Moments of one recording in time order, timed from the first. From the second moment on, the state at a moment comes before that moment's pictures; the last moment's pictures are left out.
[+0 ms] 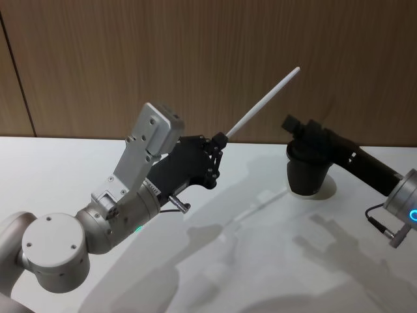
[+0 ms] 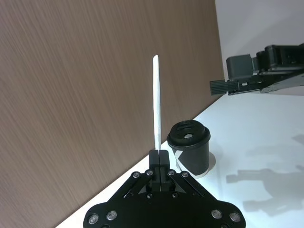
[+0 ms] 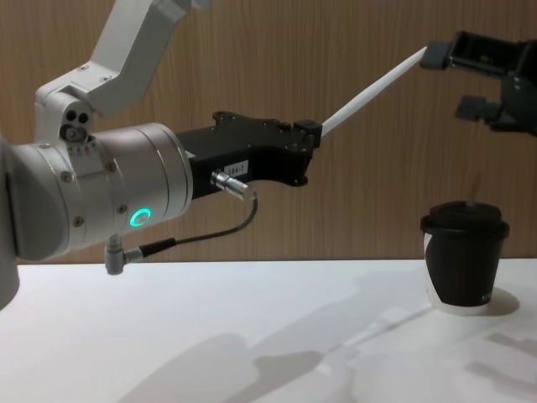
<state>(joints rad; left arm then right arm) -0.29 0.24 0.40 -1.65 -0.13 0.05 -0.36 0.20 0.38 -0.12 -1.73 0.92 0.49 0.44</state>
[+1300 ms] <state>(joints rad) -0.29 0.24 0.40 -1.65 -0.13 0.05 -0.36 0.33 0.28 -0.17 -1.65 1.04 0.65 0.23</state>
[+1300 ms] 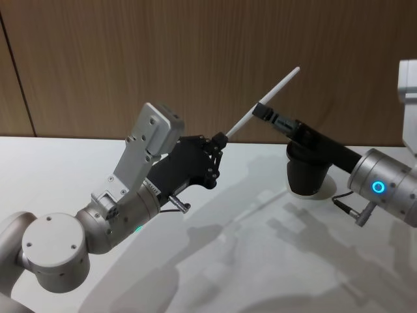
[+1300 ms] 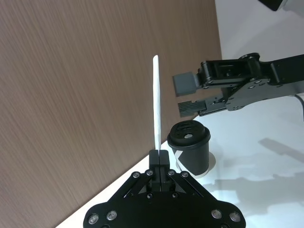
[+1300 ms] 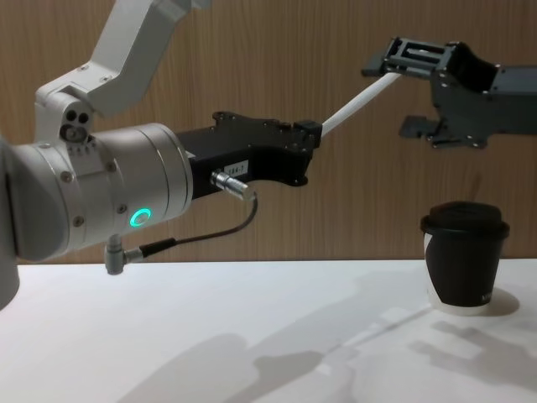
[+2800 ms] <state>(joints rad) -0.29 0.24 0.40 -1.65 -0.13 0.05 -0.36 0.44 0.26 -0.23 -1.51 1.05 0.61 0.21</state>
